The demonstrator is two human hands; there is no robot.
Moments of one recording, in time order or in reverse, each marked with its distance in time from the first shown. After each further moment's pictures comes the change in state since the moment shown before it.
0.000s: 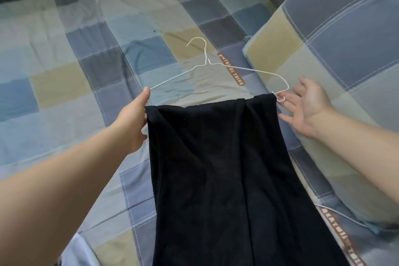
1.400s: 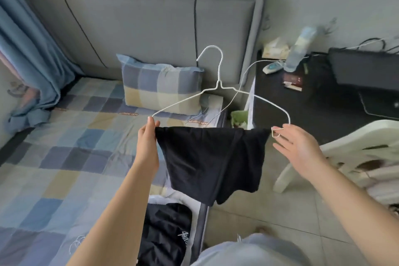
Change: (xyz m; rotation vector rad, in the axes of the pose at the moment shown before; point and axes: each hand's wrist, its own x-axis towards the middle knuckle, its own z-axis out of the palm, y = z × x) left_hand -0.637 -0.030 -0.134 0.375 -0.755 0.368; right_hand -0.893 0.145 -0.180 0.640 0.674 -0.266
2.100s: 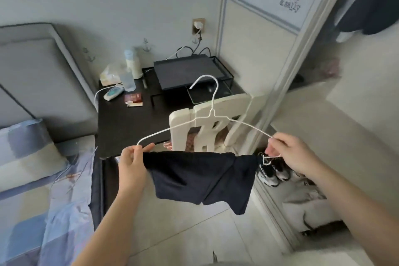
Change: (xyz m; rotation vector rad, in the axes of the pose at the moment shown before) left_hand -0.184 -0.136 0.385 0.339 -0.430 0.284; right_hand -0.132 -0.067 -0.468 -0.751 0.404 -0.277
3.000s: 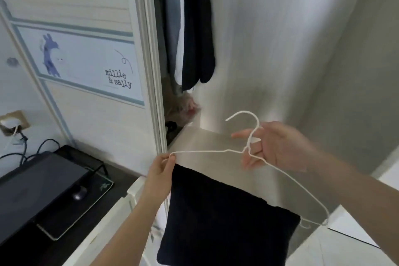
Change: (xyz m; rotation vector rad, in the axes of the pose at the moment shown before) left_hand 0.026 0.147 0.429 0.116 -1.029 0.283; right_hand -0.005 -0.005 -0.262 0.889 -0.005 0.110
